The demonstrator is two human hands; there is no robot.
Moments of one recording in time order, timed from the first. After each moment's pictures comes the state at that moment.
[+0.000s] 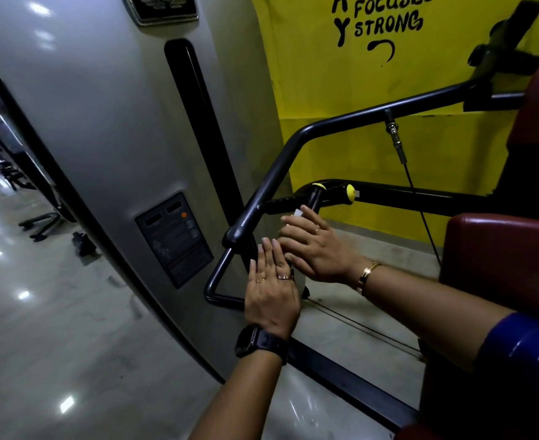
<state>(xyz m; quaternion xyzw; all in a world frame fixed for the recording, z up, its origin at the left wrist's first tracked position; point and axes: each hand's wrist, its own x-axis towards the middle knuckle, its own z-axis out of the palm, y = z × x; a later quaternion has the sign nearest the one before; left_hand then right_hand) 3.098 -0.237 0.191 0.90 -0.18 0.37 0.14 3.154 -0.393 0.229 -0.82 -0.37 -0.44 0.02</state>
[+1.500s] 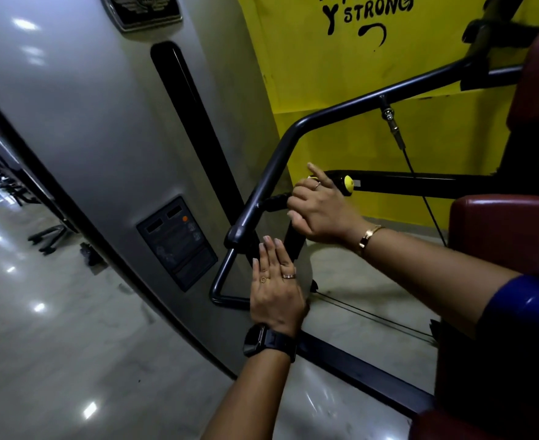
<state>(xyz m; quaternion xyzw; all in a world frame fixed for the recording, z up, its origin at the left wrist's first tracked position) 3.104 -0.239 0.181 0.87 -0.18 0.44 0.10 3.168 -0.400 0.277 -0.86 -0.24 -0.44 0.00</state>
